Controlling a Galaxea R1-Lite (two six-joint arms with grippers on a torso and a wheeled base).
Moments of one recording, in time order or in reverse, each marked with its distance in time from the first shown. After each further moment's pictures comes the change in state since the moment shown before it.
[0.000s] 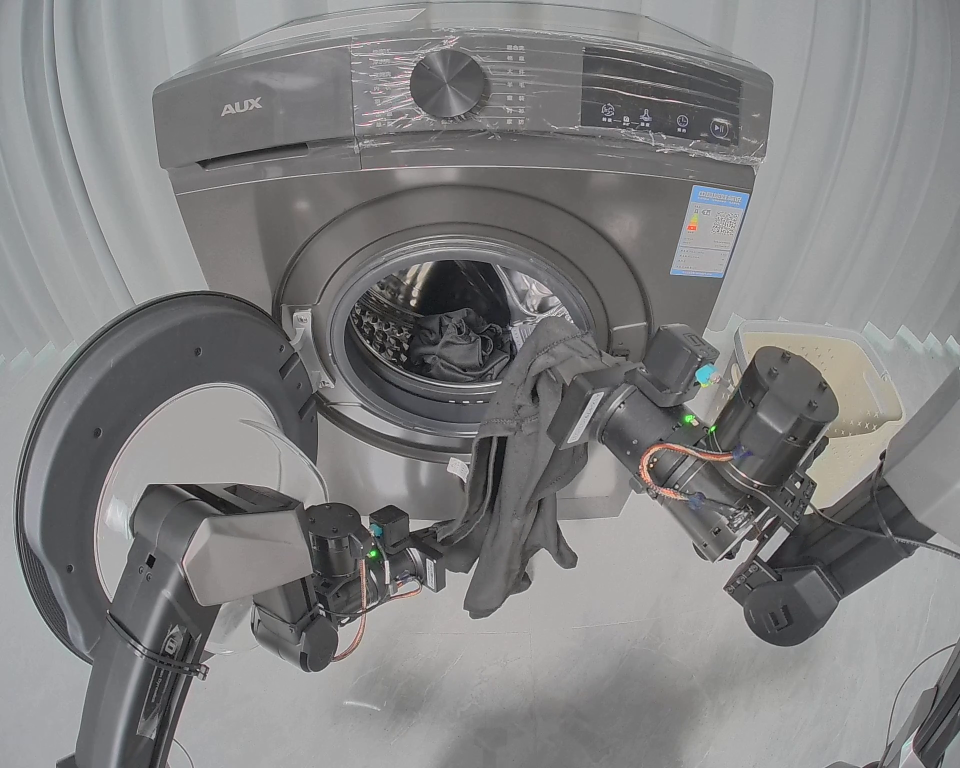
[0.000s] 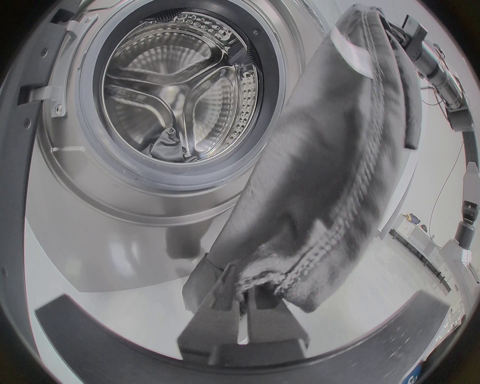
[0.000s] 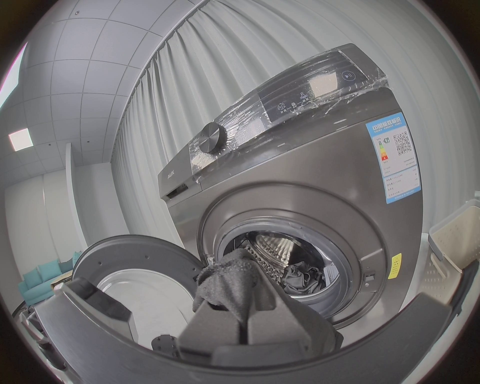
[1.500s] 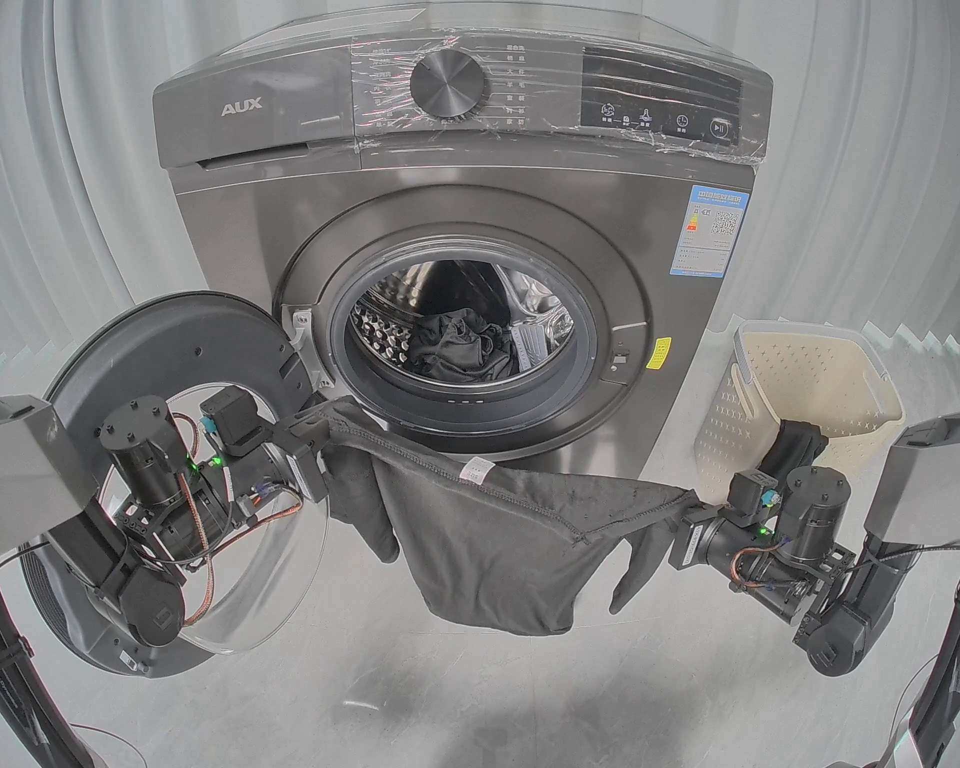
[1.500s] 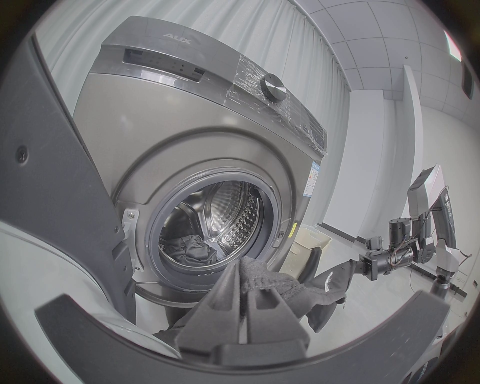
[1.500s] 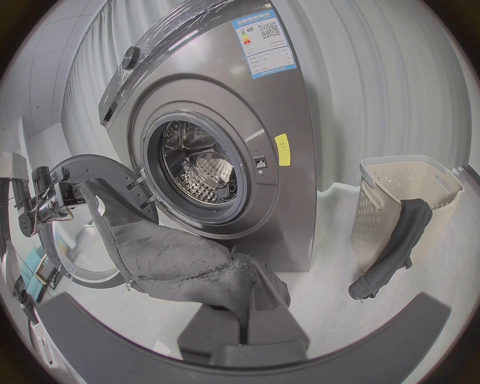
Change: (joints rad) left arm 0.128 -0.702 0.427 0.000 -0.038 -0.065; right arm -0.294 0.101 0.486 -0.121 0.104 0.057
